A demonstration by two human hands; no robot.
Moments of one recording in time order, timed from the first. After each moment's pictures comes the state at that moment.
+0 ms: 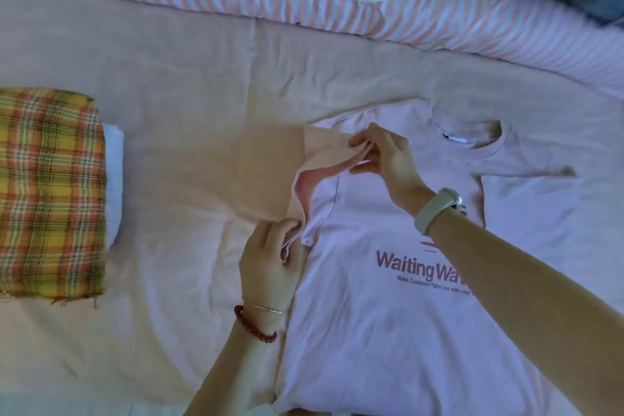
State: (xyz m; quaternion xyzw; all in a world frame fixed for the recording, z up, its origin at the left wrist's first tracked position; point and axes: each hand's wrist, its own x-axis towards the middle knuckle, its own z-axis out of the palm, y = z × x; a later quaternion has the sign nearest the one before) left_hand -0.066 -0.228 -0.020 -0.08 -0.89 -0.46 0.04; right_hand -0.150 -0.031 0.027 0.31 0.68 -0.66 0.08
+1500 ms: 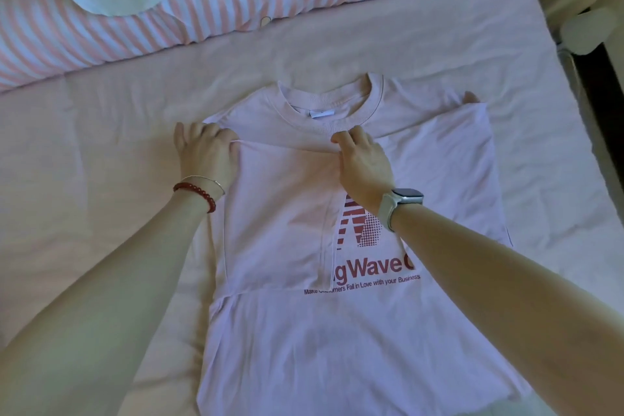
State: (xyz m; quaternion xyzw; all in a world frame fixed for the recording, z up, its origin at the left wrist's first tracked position) left_hand -0.204 -0.027 -0.065 -0.29 -0.95 -0.03 -0.08; right_hand -0.057 0.156 -0.054 0.23 0.95 -0.20 0.05
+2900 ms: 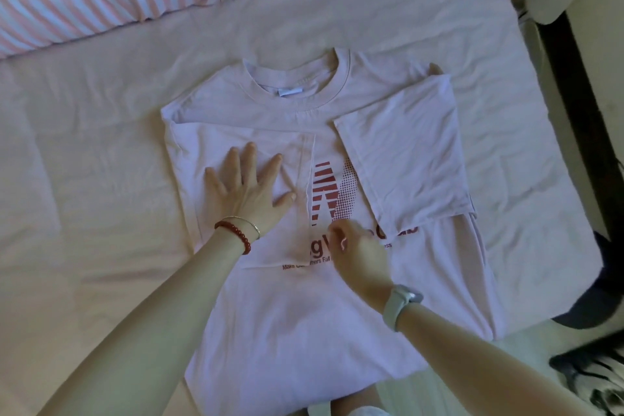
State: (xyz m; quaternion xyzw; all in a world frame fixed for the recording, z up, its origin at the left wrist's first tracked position) left_hand -0.089 -0.007 -0.081 -0.36 -0.90 0.04 -0.26; right_hand 0.079 0.083 -0.039 0.39 0.85 -0.35 0.10
